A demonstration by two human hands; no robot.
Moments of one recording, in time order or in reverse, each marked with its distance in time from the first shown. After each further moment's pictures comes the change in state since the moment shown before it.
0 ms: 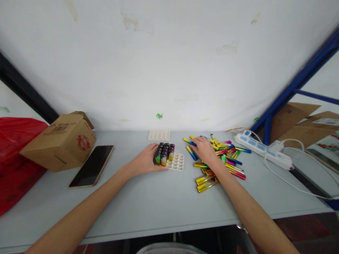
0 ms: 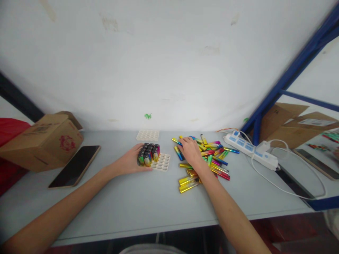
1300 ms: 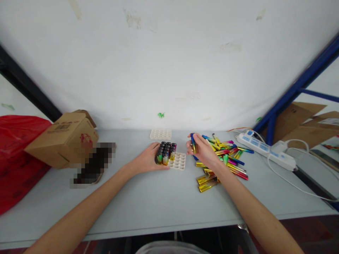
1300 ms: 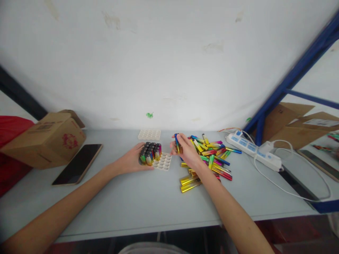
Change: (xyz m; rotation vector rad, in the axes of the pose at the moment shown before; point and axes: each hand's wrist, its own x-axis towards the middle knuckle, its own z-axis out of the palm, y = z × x) left_hand 0.000 0.003 -0.002 -0.014 -0.018 -0.014; right_hand -0.011 -0.046 -0.022 1.712 -0.047 0.260
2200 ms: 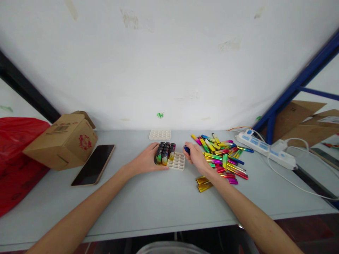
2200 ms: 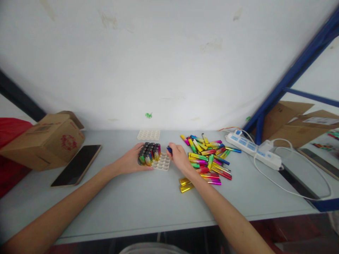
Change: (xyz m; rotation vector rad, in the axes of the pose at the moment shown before) left_hand -0.001 -0.002 0.001 0.010 0.006 0.010; right_hand -0.003 0.024 0.020 -0.416 0.037 0.080
